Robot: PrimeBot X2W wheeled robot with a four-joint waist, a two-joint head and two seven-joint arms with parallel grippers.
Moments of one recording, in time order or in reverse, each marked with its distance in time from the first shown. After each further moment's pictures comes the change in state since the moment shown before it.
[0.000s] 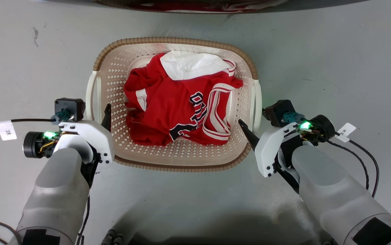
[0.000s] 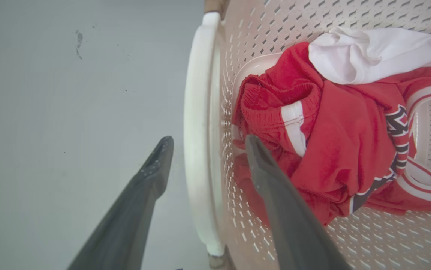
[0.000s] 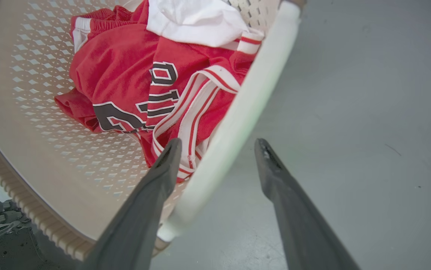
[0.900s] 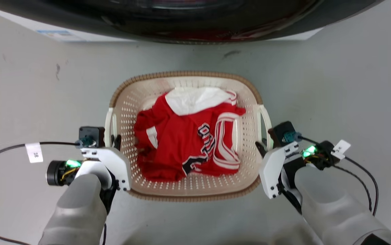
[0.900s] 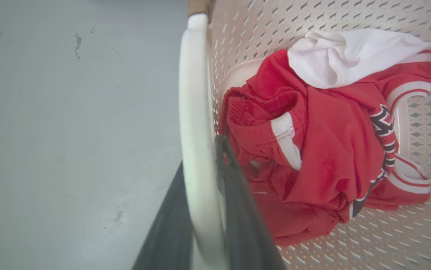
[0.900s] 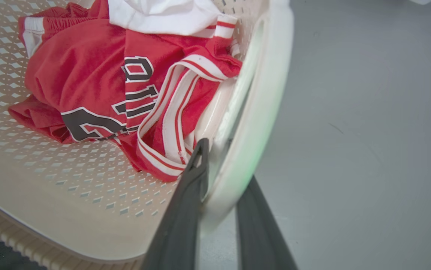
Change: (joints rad) left arm 0.071 -0.065 -0.074 0.063 -0.065 0.000 0.005; right arm 0.065 -0.009 0.084 0.036 0.086 -0.008 0.076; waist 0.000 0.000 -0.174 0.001
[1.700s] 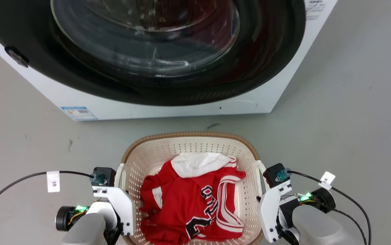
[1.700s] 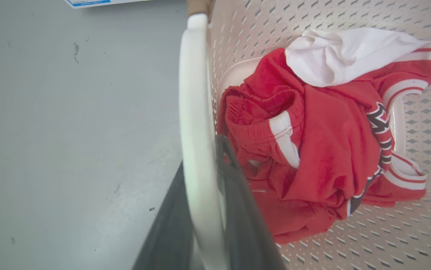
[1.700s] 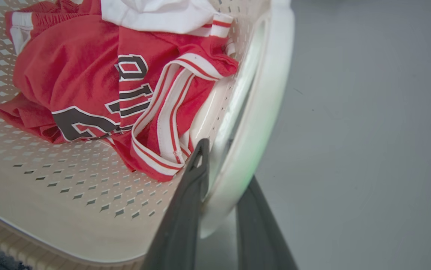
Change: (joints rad) left arm 0.165 0.020 -0.231 -0.017 -0.226 0.000 0.198; right arm 0.154 0.002 0.121 0.001 0.148 0.000 0.176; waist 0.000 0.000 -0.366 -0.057
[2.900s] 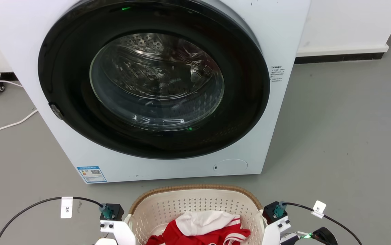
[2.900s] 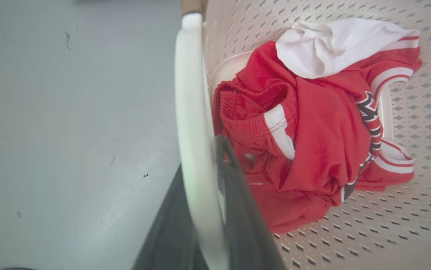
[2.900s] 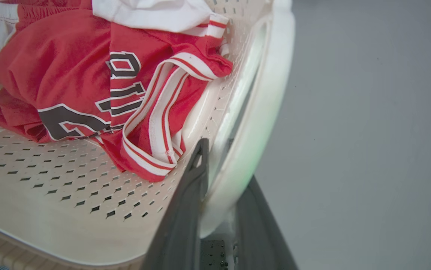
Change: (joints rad) left arm 0.142 0.064 -0.310 -0.098 -0.328 0.001 0.242; right arm 0.115 -0.021 0.172 -0.003 0.162 0.006 0.160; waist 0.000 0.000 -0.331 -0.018
